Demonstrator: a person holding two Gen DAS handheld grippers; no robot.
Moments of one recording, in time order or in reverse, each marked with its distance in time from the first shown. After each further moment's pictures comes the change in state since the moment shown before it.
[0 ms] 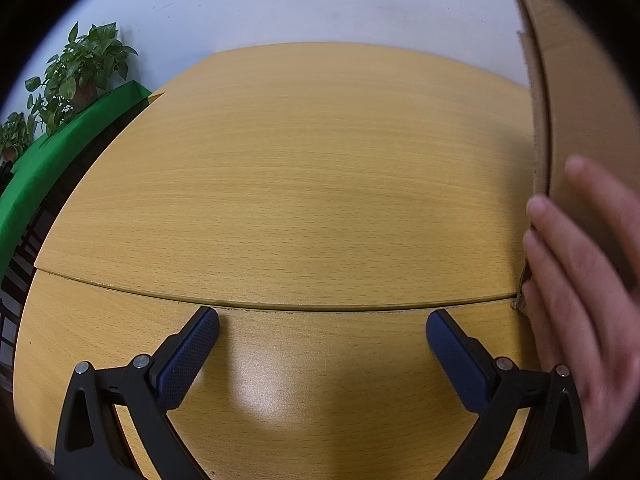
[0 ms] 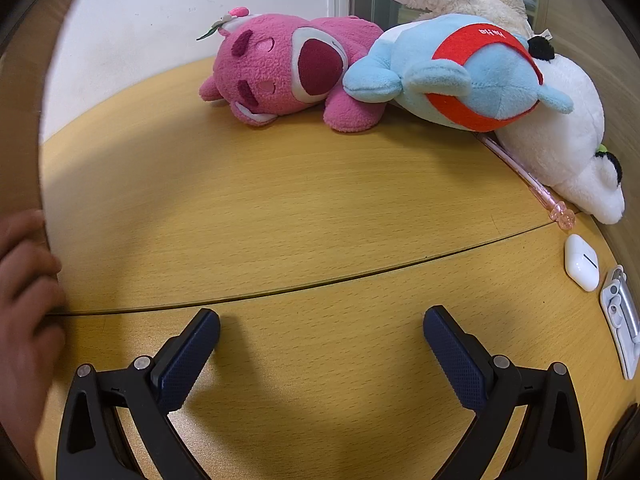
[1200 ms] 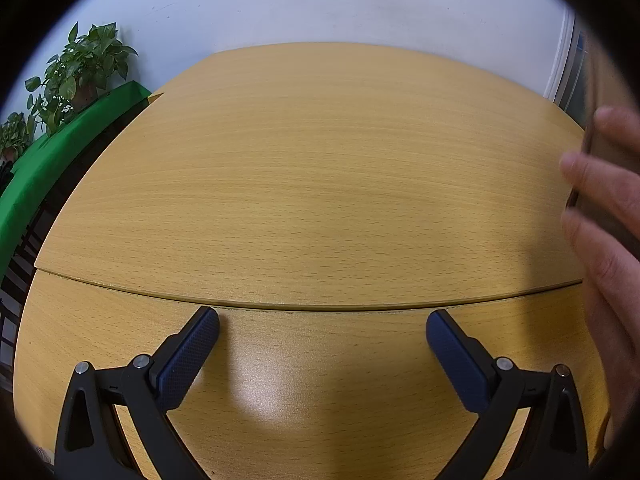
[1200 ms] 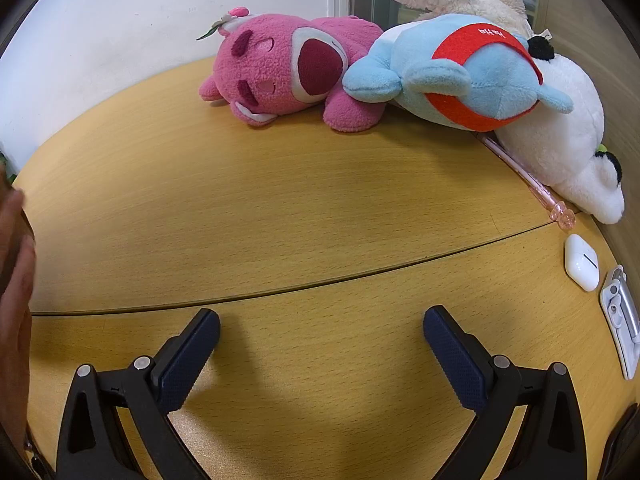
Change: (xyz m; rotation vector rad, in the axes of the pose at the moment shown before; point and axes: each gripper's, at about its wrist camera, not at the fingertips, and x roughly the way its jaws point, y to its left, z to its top) left arm -0.003 -0.002 0.000 0.002 0.000 0.000; right arm -0.003 0.008 -0.001 0.001 -0.001 0.000
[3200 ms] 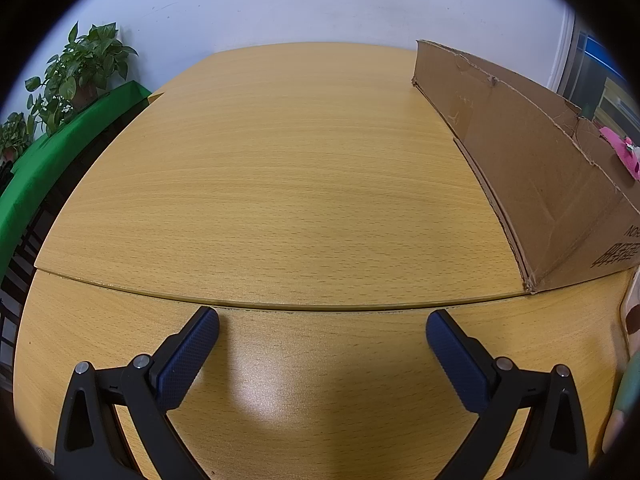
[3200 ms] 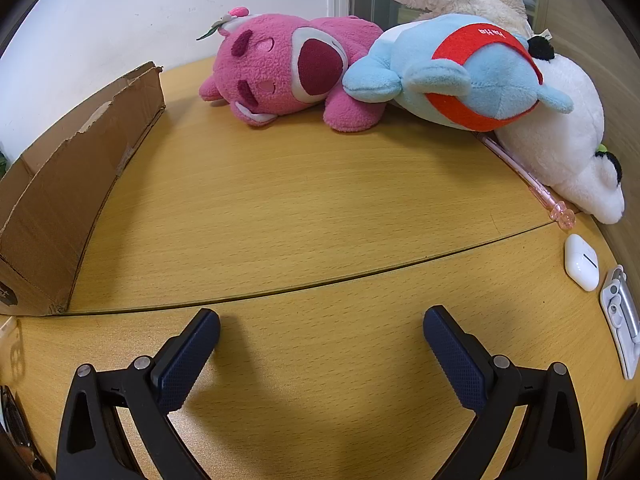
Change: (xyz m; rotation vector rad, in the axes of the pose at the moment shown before) left arm 0.001 0.001 -0.002 0.003 -0.001 -0.003; right arm -0.002 0.001 -0.002 0.000 0.000 0.000
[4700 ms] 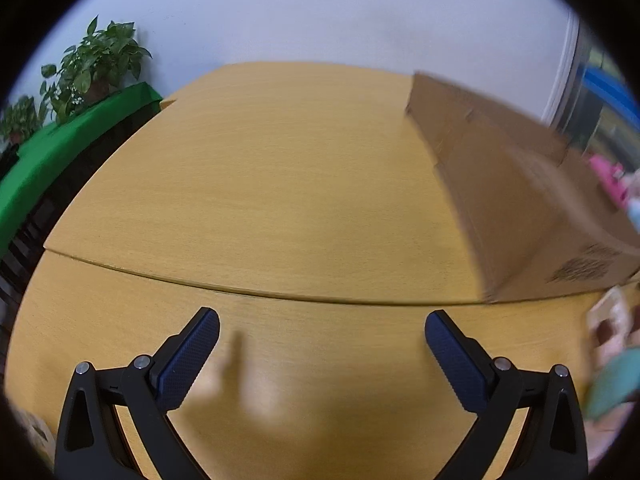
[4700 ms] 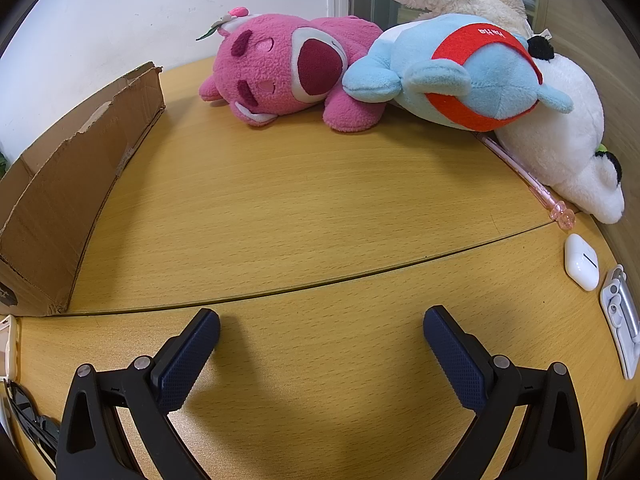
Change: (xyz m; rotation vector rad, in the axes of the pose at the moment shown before) left arm -0.044 -0.006 -0.011 -0.088 -0.096 -0.066; right arm 0.001 0.000 -0.002 0.004 0.000 -0.001
